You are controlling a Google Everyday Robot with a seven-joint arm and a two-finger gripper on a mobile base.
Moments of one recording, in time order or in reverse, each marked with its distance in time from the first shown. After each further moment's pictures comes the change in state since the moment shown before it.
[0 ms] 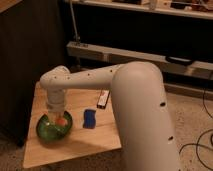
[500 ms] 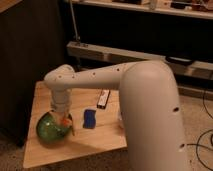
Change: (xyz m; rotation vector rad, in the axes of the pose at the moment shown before) arm 0.023 0.000 -0.008 0.010 0.032 0.048
